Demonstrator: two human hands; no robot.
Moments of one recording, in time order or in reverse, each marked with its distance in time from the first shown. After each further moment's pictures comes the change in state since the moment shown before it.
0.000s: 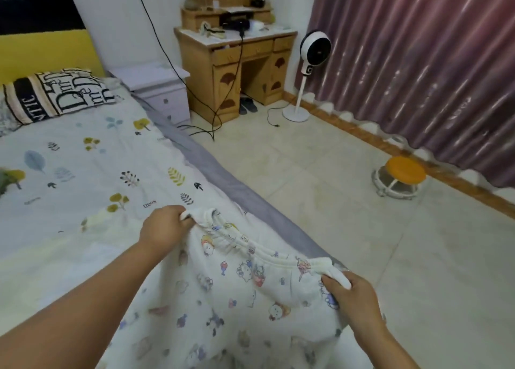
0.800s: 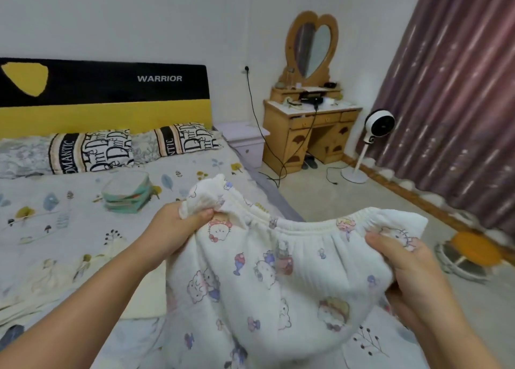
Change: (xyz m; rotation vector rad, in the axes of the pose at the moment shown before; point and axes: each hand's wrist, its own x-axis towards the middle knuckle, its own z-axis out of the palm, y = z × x) left_hand -0.220 -0.077 -0.270 -0.733 0.176 -0.006; right_hand -0.257 -0.219 0.018 0.606 -0.319 -0.267
